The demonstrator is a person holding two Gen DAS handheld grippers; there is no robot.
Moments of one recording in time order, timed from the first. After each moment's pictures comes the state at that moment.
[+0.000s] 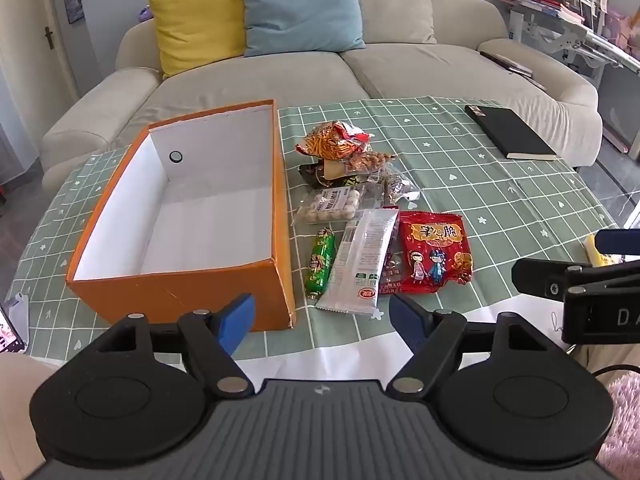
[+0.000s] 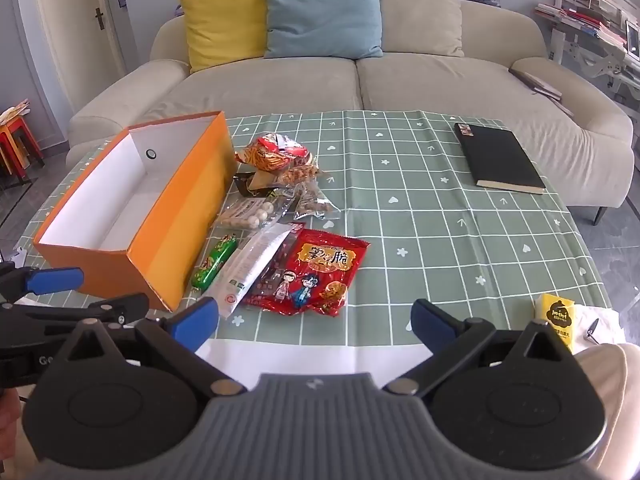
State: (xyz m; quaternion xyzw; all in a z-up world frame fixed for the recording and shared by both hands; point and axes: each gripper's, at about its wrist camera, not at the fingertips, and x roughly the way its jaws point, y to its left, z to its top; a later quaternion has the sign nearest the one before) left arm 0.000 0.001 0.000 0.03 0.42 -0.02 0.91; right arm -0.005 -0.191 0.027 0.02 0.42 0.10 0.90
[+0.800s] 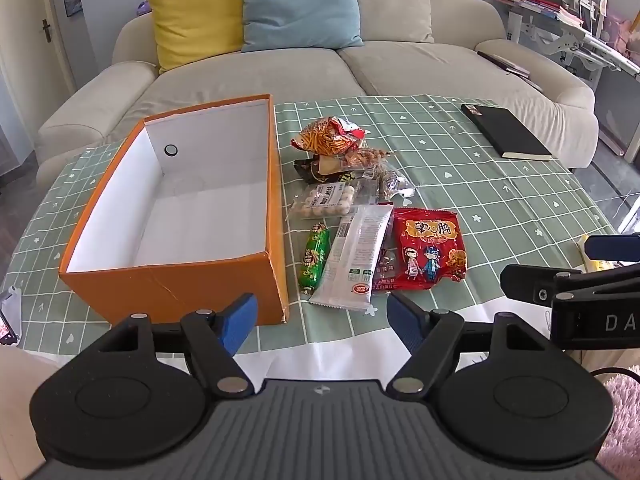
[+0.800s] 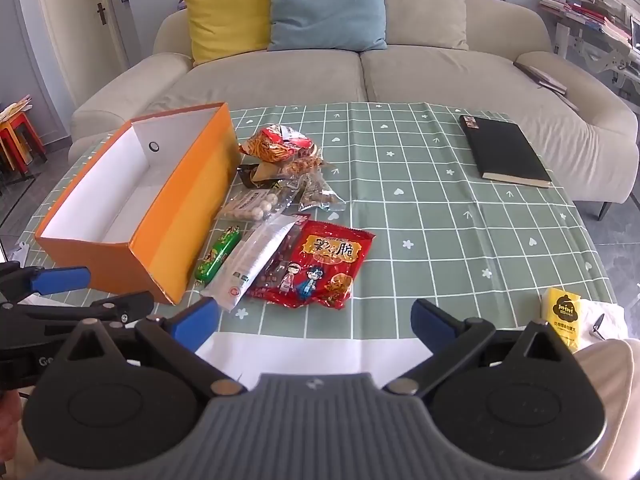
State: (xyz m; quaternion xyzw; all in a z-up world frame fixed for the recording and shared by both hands) left arm -0.002 -0.002 -0.003 0.03 0.42 -0.01 0.91; right arm -0.004 -0.188 0.023 0.02 0.43 0.10 0.90
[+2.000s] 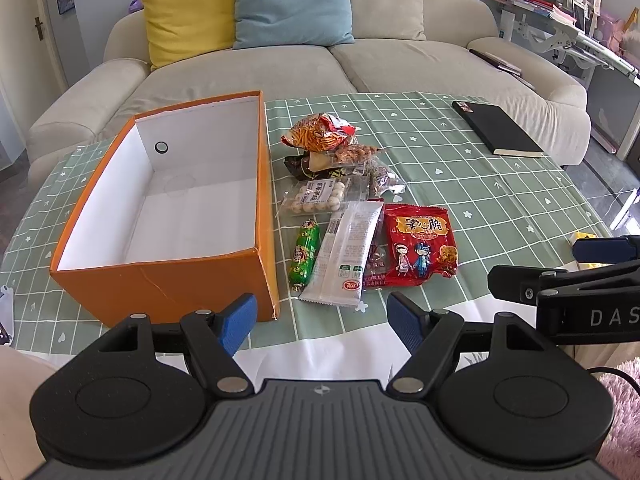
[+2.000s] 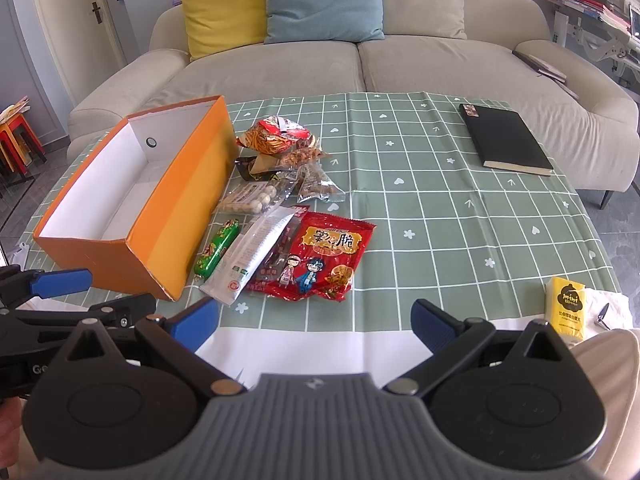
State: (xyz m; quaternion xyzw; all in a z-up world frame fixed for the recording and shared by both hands) left arm -0.003 -0.003 -0.005 0.03 0.42 -0.03 0.90; right arm 0.000 -0.189 0.017 0.03 0.45 0.10 0.89
